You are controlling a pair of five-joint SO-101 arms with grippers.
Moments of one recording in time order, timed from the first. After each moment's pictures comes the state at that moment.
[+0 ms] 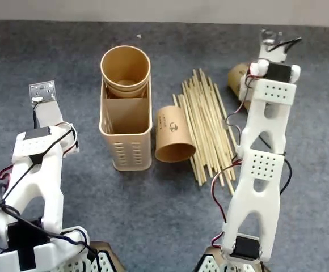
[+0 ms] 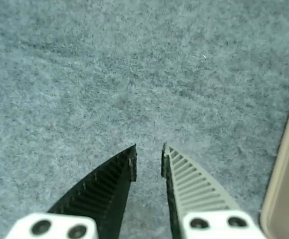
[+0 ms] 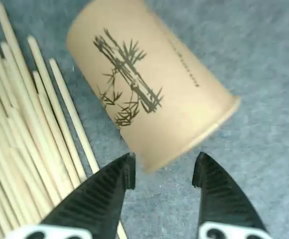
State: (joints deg) left arm -19.9 -13.4 44.3 44.4 8.1; right arm 6.6 66.5 -94.3 100.2 3.7
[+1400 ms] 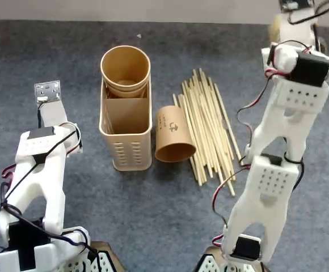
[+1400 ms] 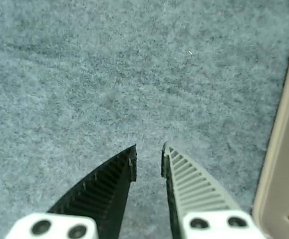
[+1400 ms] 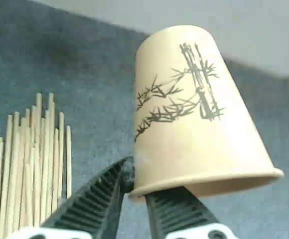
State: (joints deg) left arm -18.1 -13.4 44.5 44.4 8.1; right arm 6.2 39.5 -94.8 99.8 24.4
